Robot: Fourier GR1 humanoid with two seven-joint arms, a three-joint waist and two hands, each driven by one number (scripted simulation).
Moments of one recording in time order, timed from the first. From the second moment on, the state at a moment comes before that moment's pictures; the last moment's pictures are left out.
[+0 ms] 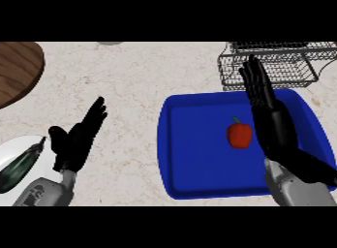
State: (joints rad) left arm -0.17 0.35 -0.35 -1.41 0.34 0.24 0.06; right arm -0.28 -0.20 0.27 -1.65 -0.12 -0.23 -0.21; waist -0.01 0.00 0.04
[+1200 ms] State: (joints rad) left arm -0.18 0.31 -0.34 -1.51 0.15 0.44 -0.02; right arm -0.13 -0.67 -0.24 -1.45 -0.72 0.62 -0.07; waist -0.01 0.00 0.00
